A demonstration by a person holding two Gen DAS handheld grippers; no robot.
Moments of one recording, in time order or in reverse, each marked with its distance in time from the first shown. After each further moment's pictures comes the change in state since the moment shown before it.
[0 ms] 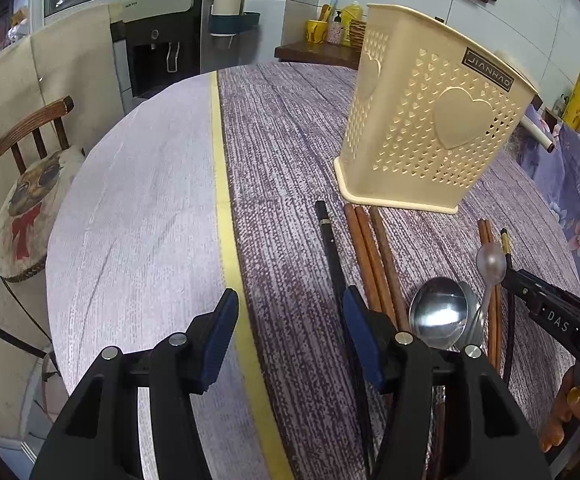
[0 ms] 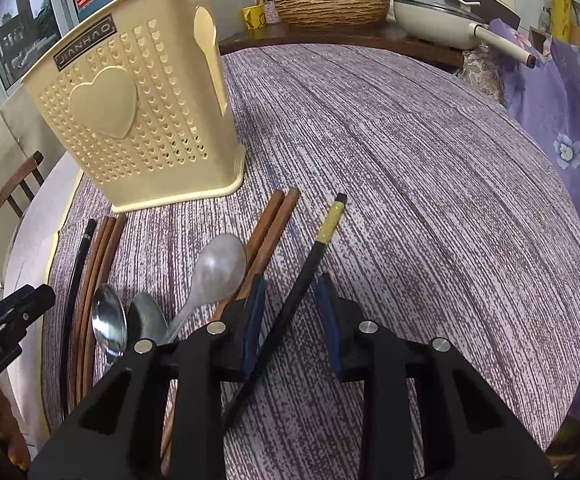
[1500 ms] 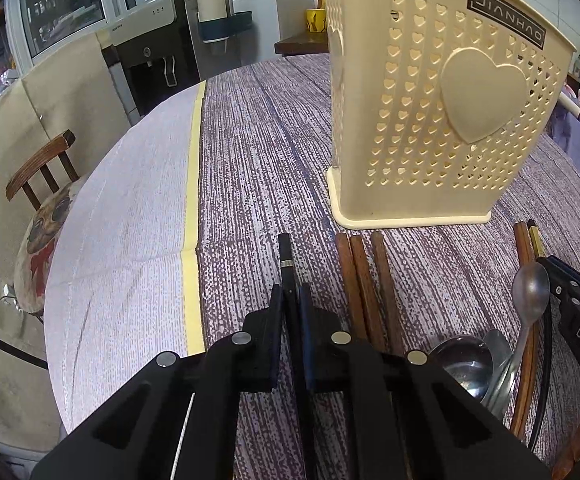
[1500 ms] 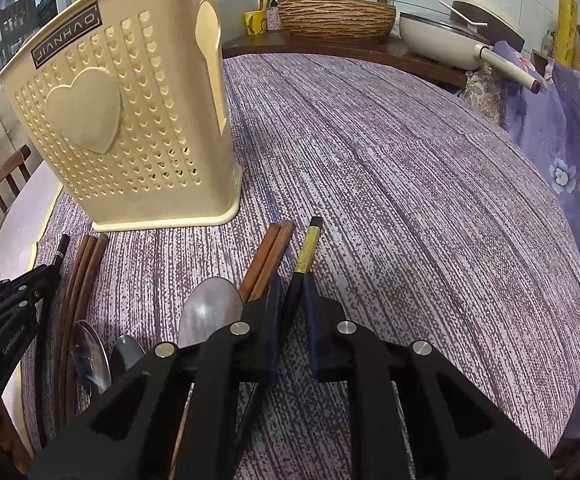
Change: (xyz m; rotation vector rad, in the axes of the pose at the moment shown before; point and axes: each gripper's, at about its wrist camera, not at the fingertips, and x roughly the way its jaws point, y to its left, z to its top) left arm 0.041 -0.039 0.022 0.098 0.016 0.166; right arm 0.017 0.017 0.015 -0.059 -0.037 -0.061
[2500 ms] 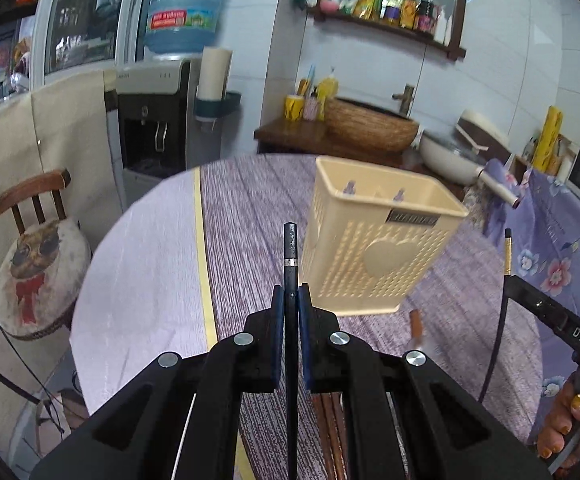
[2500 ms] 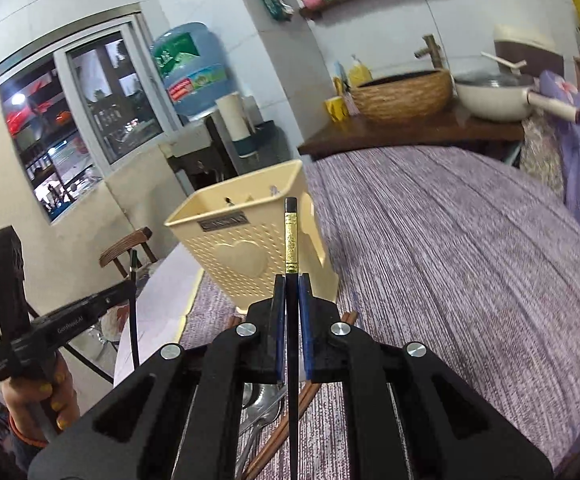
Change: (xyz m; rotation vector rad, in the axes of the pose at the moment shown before) left arm -0.115 0.039 0.018 -0.101 -0.294 -0.217; right arm -0.108 -0.042 0.032 0.045 -0.281 0.449
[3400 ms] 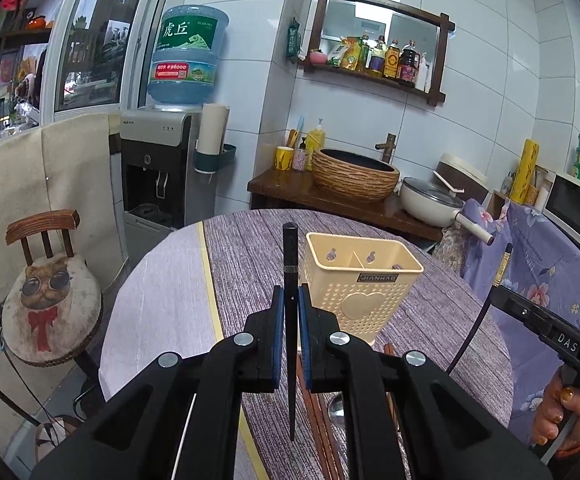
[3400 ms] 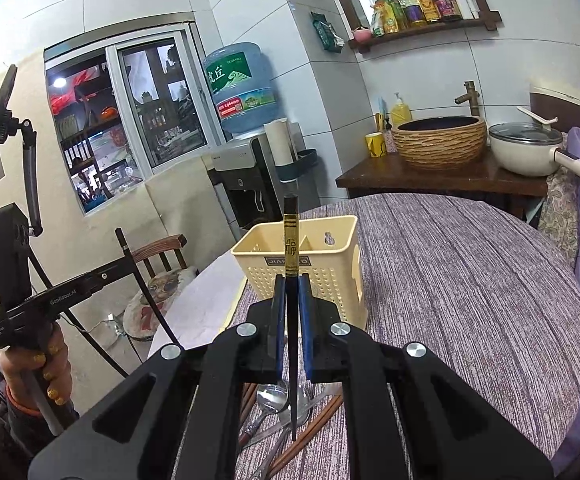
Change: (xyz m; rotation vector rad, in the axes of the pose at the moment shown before) left arm -0.066 0.013 0.020 -0.005 -0.150 -0.048; right arm -0.043 0.029 0.020 -0.123 -0.071 0.094
